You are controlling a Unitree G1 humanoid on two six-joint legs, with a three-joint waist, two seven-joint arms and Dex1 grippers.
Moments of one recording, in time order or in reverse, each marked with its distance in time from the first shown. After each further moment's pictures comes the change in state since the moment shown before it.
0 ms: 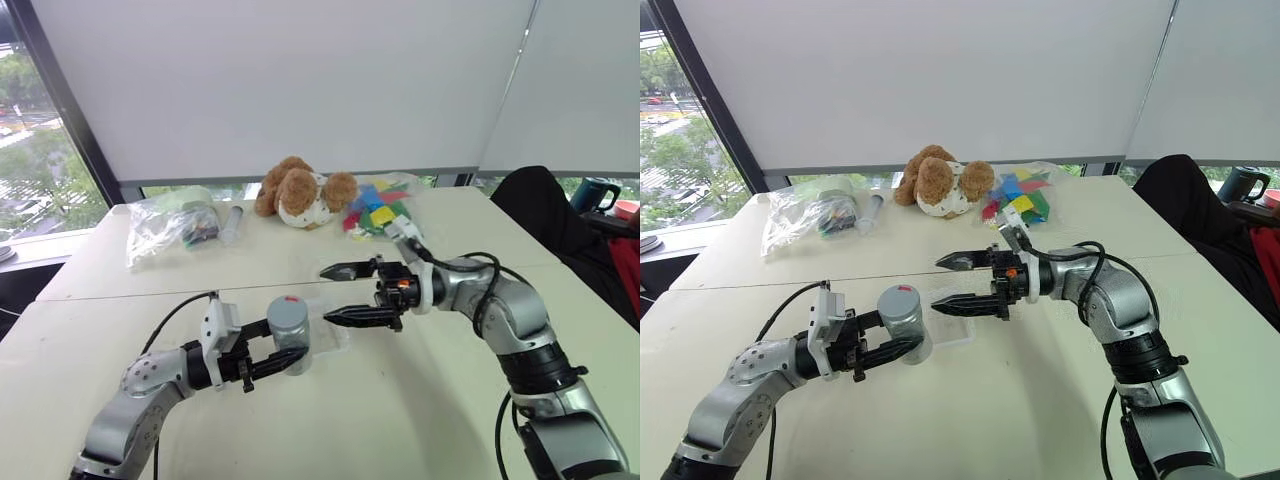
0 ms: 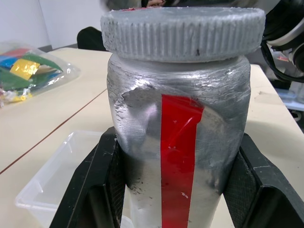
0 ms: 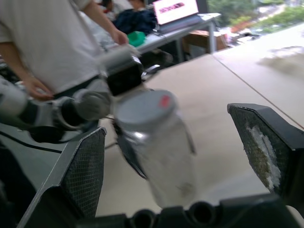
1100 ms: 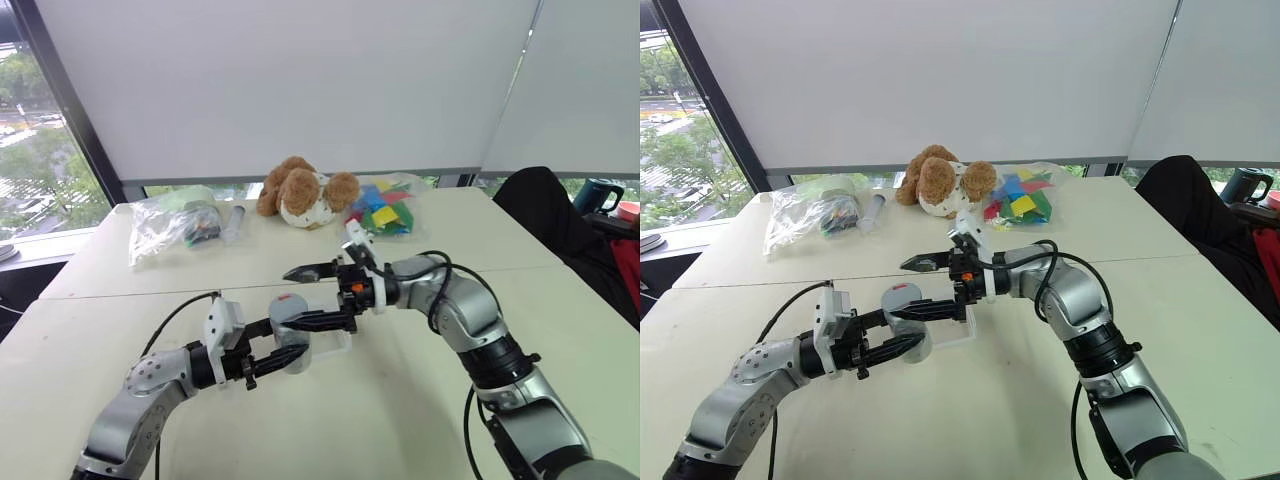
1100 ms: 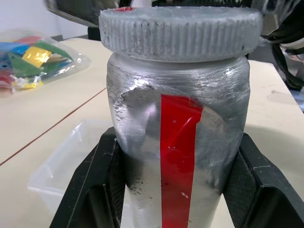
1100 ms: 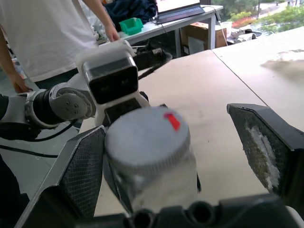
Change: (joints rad) left arm -0.010 0.002 -0.016 0.007 0.004 0.038 0.053; right arm -0.055 0.066 0.117 0.129 -0.152 -0.133 -0.058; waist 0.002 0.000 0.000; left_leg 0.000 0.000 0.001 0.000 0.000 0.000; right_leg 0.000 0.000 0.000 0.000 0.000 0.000
